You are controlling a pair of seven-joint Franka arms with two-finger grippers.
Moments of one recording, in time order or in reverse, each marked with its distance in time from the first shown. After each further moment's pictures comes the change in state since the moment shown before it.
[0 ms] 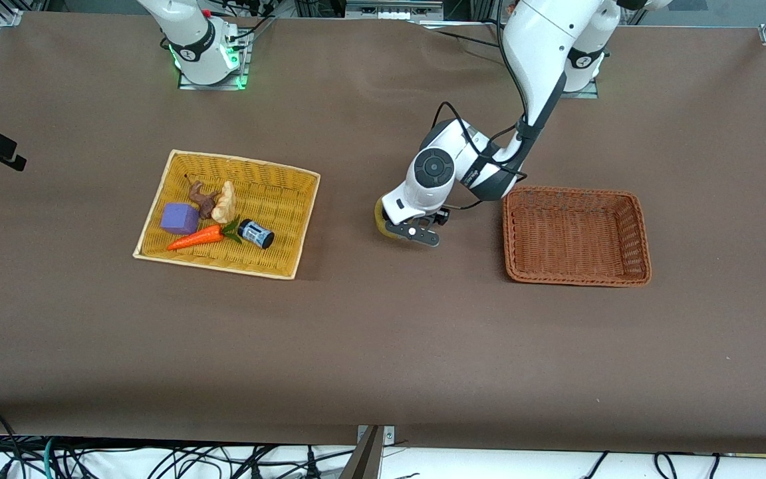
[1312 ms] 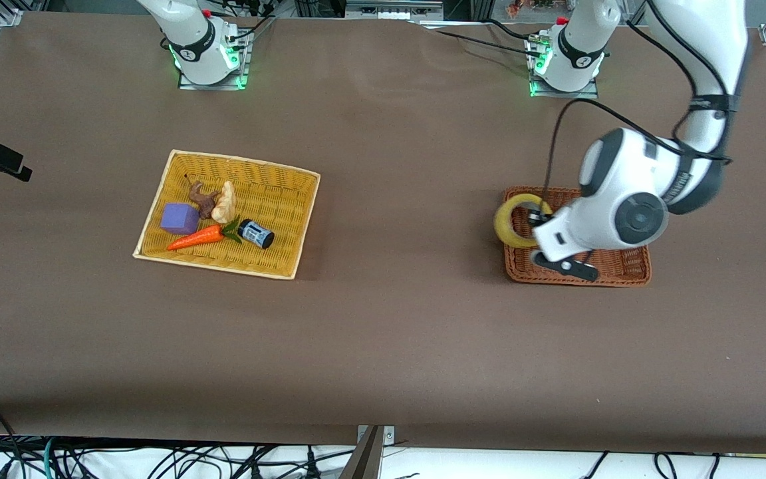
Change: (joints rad) left arm 0.487 -0.243 0.030 0.025 0.043 -0.521 0.464; right arm 0.005 0.045 0.006 0.020 -0.019 0.013 0.034
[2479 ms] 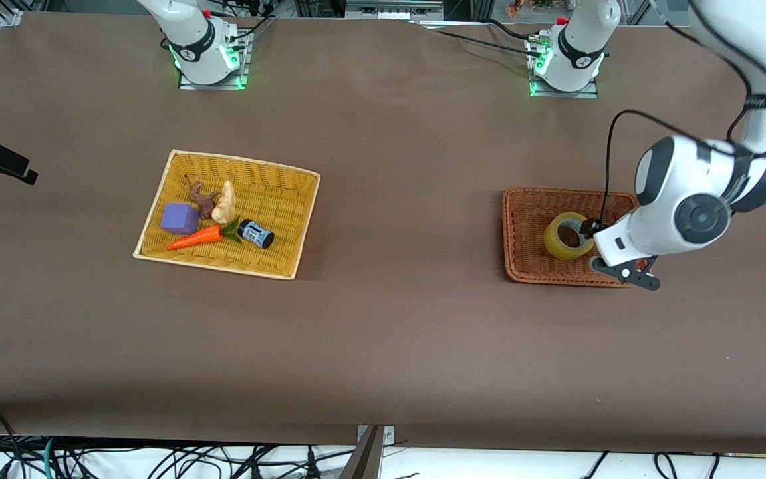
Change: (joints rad) left arm 0.127 -0.113 -0.042 -0.082 0.129 0.100 0.094; right arm 0.013 0.002 0.007 0.003 0.000 0.001 0.083
